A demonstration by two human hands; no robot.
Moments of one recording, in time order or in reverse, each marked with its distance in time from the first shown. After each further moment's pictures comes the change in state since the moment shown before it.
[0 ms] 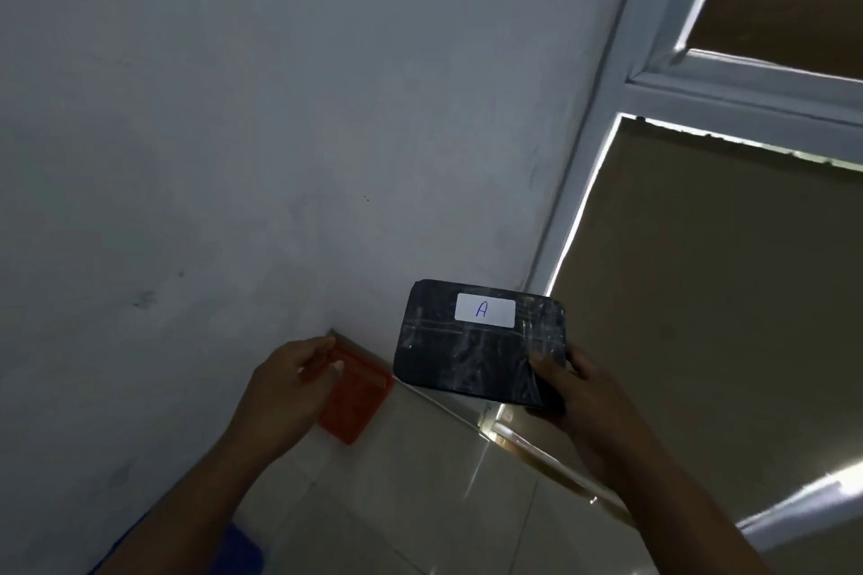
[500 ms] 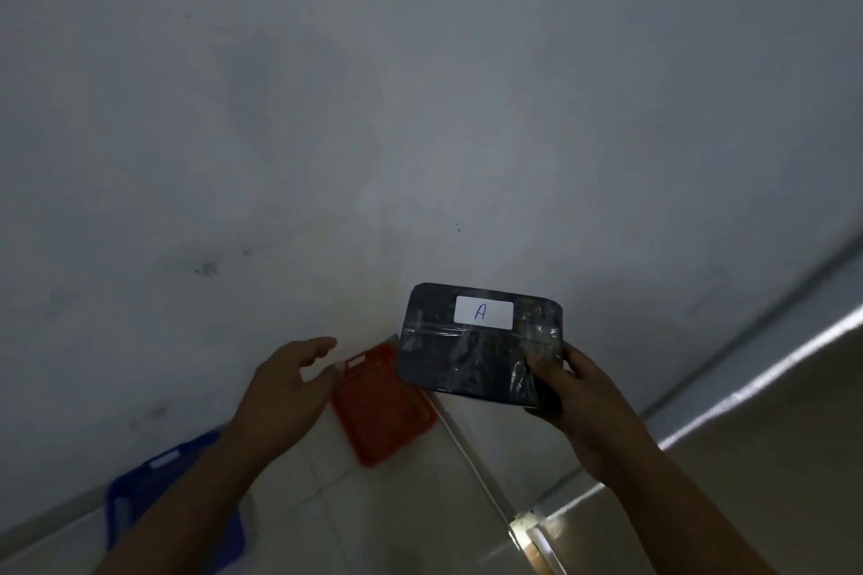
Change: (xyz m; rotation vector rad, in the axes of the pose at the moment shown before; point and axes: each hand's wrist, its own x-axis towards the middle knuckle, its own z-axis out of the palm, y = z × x) left_hand 0.149 -0.017 0.049 0.059 0.311 -0.263; right_hand 0.286 -0.022 0.041 -0.148 -0.389 0.103
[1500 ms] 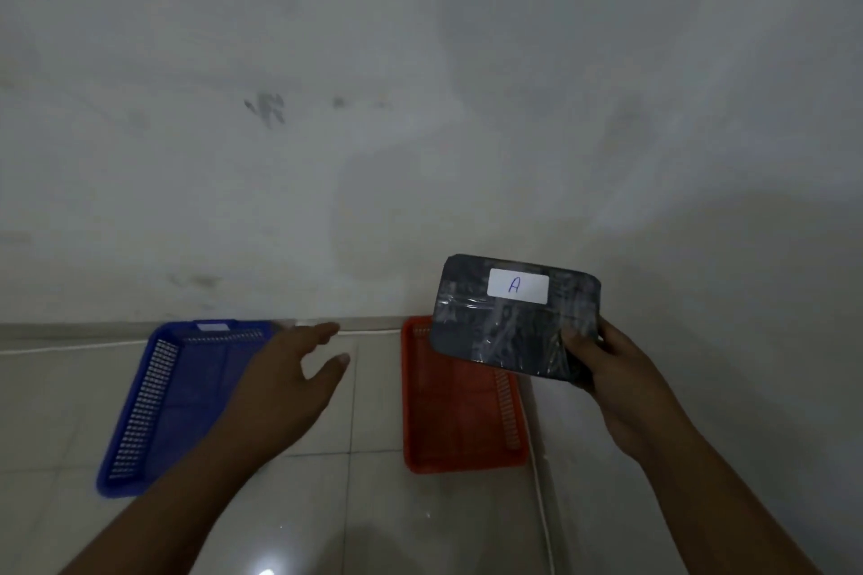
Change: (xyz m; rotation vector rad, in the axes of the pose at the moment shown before) left_hand 0.181 -0.270 0.103 0.082 0.257 -0.394; right_hand 0.392 0.221 0.142 -0.253 -0.355 0.170
